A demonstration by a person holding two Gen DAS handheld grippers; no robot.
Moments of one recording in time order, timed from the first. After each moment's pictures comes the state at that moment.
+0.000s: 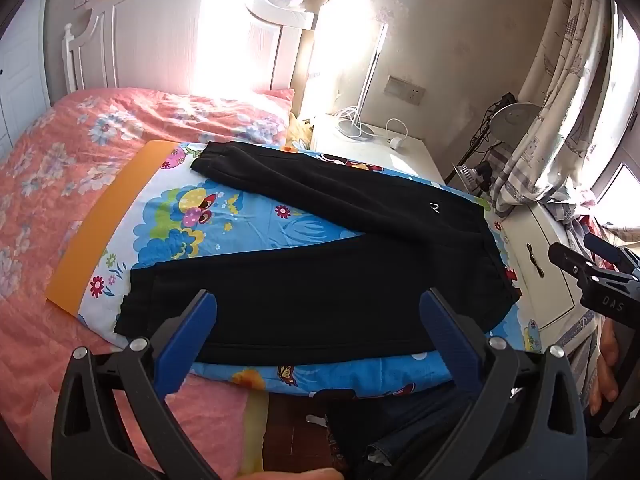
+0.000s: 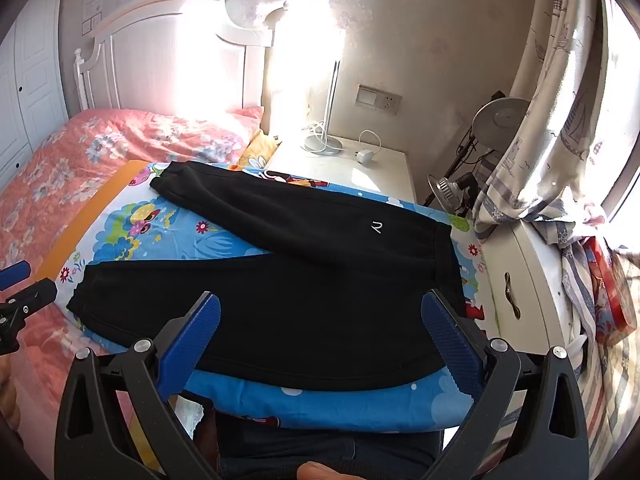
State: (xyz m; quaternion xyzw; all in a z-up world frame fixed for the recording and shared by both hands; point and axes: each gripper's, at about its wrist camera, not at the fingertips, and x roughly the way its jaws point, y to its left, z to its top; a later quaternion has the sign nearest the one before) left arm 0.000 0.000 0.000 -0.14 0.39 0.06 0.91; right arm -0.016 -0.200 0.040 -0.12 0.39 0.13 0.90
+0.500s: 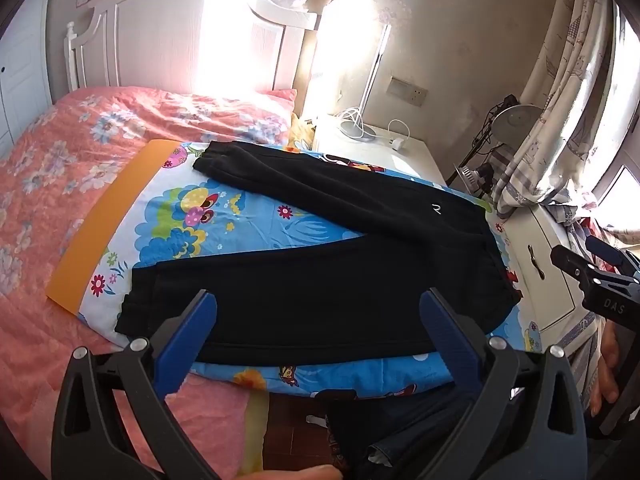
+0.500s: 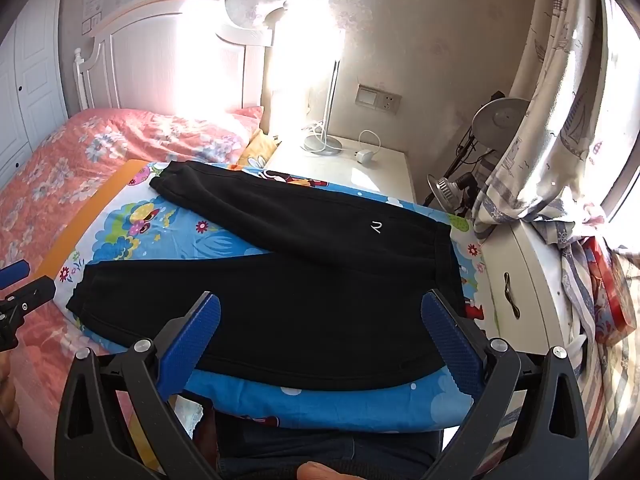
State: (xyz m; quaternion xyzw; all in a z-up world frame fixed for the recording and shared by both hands) left arm -0.003 0.001 -0.003 -0.14 0.39 0.06 0.91; right arm -0.016 -0.200 0.040 -0.12 0.39 0.13 0.90
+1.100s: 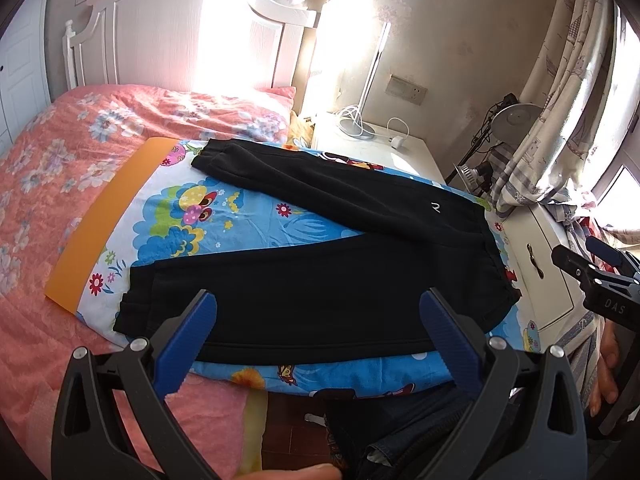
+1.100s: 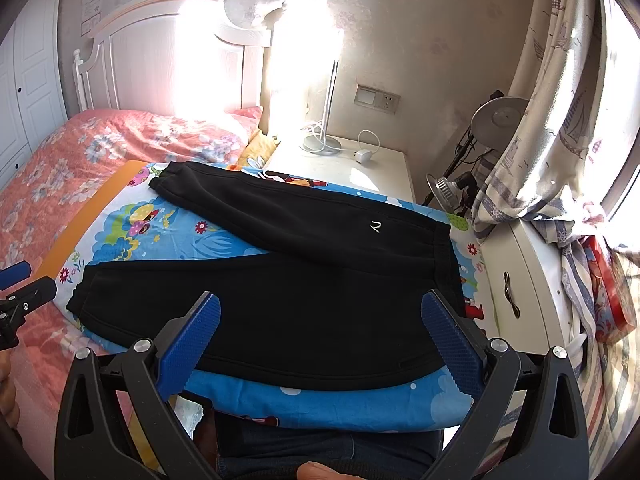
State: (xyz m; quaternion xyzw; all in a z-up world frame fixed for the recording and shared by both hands) left arm 0.000 -0.001 -0.003 -0.14 0.40 0.06 0.91; right arm -0.017 -0.200 0.040 -0.12 0.39 0.13 0.90
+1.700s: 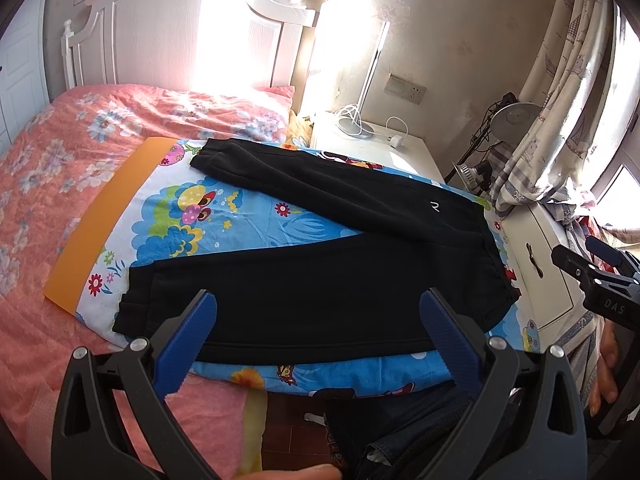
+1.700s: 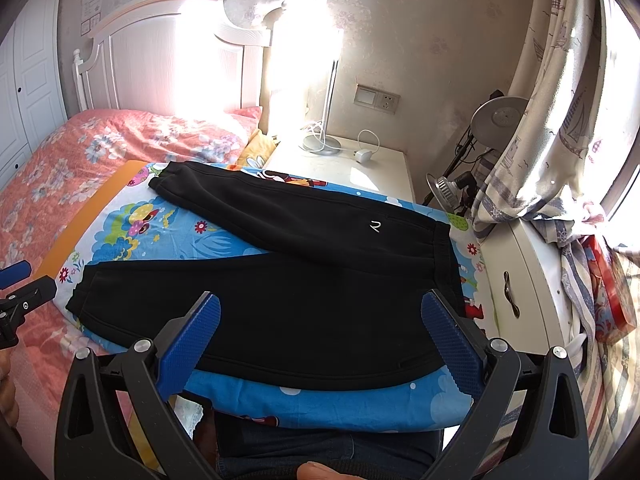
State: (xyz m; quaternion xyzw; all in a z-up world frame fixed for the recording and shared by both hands) left arm 0.001 0.000 -0.004 -0.14 0.40 0.06 0.90; right arm -0.016 -0.200 0.039 -0.12 0.39 0.13 0.90
